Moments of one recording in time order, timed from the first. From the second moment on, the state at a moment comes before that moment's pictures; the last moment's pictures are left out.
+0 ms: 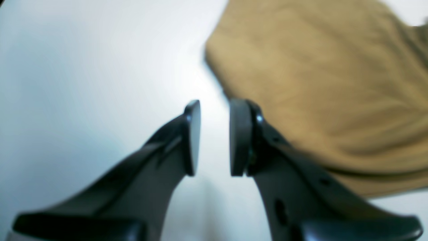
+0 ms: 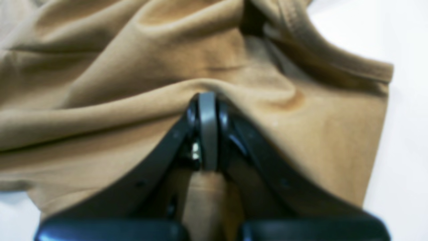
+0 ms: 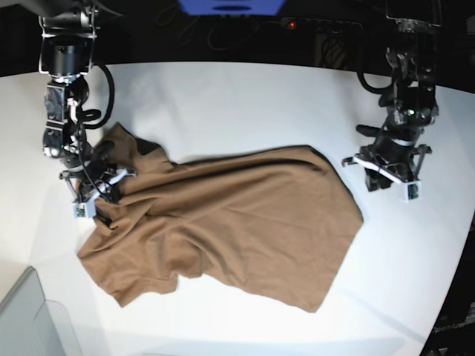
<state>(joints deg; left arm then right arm) 10.2 -18.5 -4.3 97.8 -25.1 5.2 32.9 5.5 14.5 8.8 65.8 15.1 18.2 -25.2</state>
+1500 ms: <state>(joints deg) -15.6 -8.4 -2.0 68.7 -25.0 5.3 28.8 -19.3 10.3 9.1 91.4 13.7 16.9 -26.8</state>
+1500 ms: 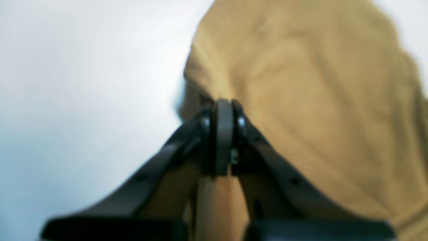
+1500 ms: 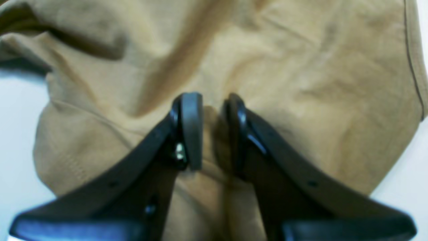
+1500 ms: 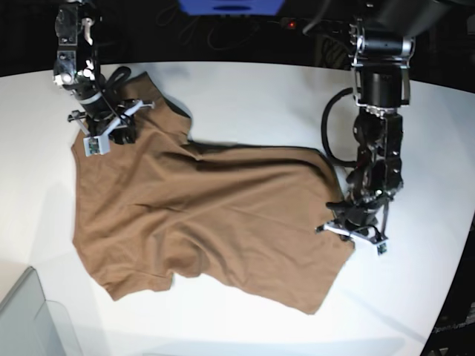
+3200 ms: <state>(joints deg) -16.0 -13.0 12.6 58.8 -23.9 5.2 20.3 -19.0 10.4 8.9 91.3 13.7 16.9 -26.9</state>
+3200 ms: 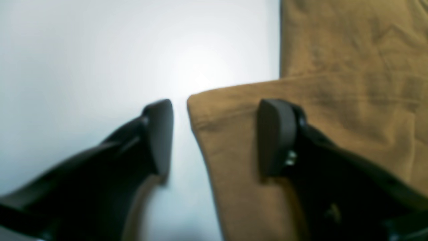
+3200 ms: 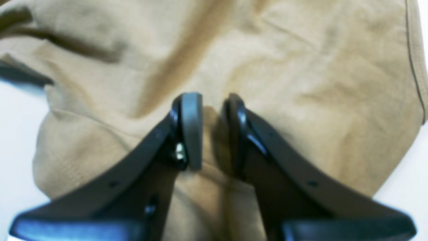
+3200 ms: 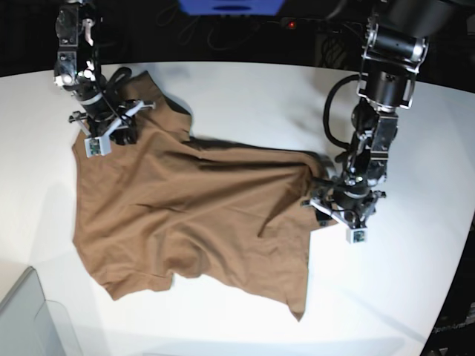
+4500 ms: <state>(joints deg) 12.4 -13.6 -24.7 80.8 -48.6 5.7 22.8 -21.0 8.0 14.2 101.5 13.5 17.0 -28.9</state>
